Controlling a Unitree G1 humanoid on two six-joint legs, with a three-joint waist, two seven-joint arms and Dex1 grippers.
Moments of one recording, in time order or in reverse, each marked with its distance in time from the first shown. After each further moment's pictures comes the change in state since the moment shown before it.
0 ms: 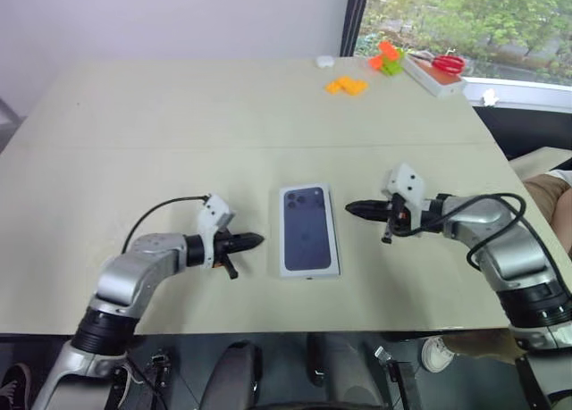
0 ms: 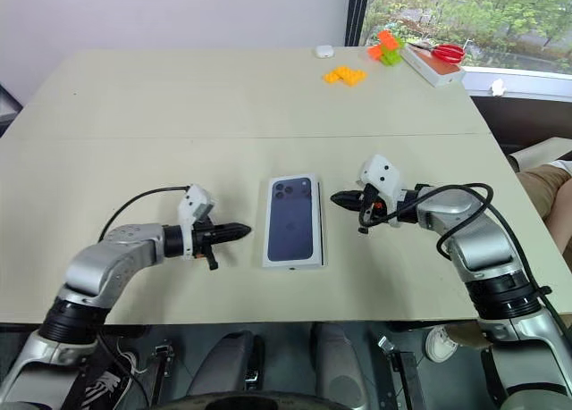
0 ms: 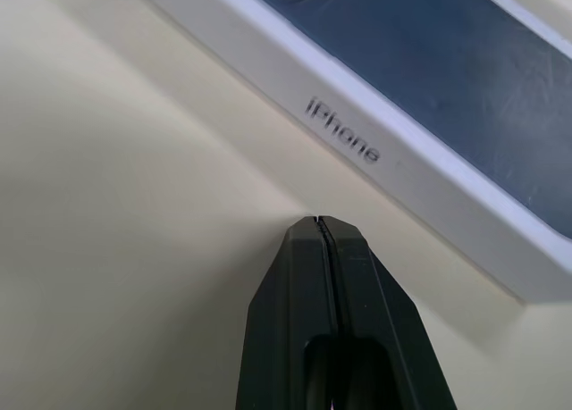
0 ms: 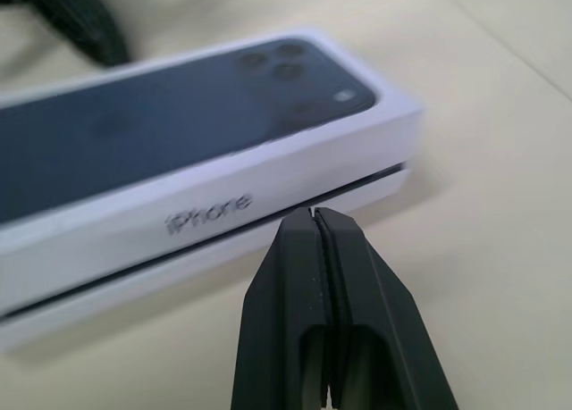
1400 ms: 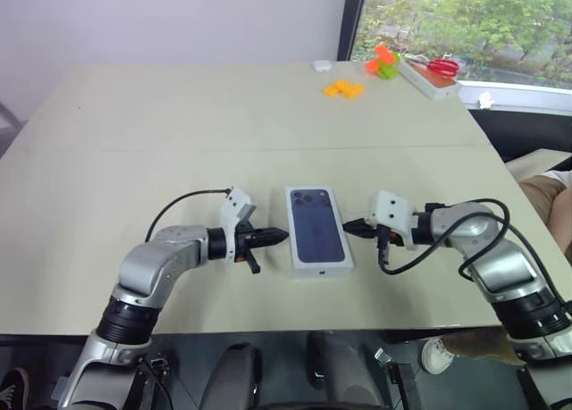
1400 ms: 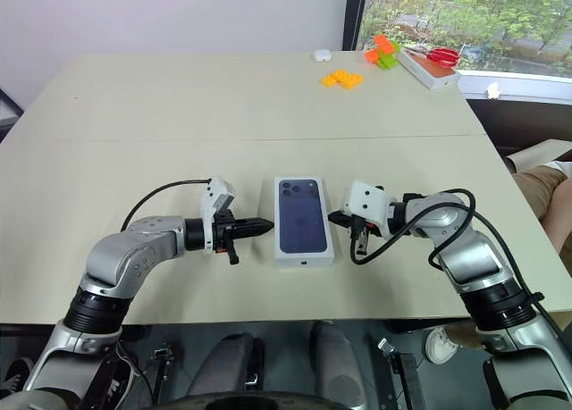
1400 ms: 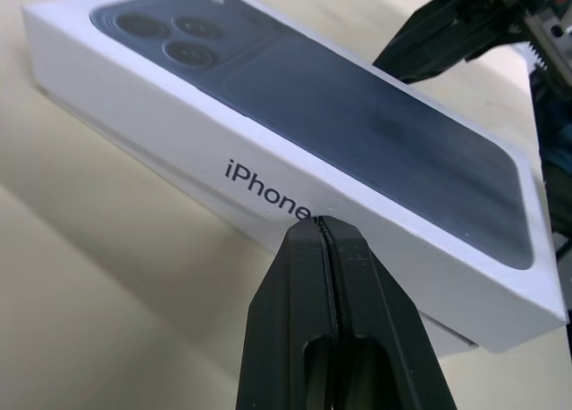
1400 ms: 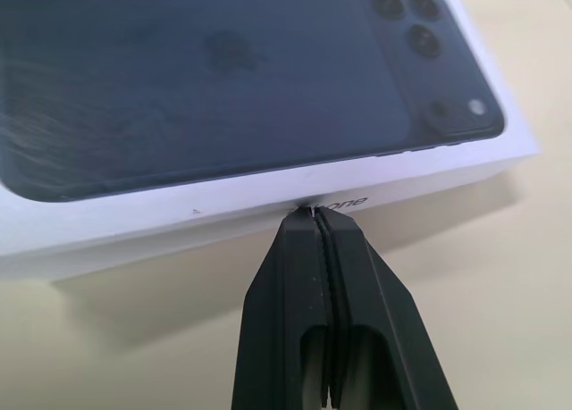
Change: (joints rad) left arm -0.050 -0.094 0.019 -0.047 -0.059 0.137 0.001; right arm 0.034 0.001 0.055 -0.046 -0.180 -0.085 0.066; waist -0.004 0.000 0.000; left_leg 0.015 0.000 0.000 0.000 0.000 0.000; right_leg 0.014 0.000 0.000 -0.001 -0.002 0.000
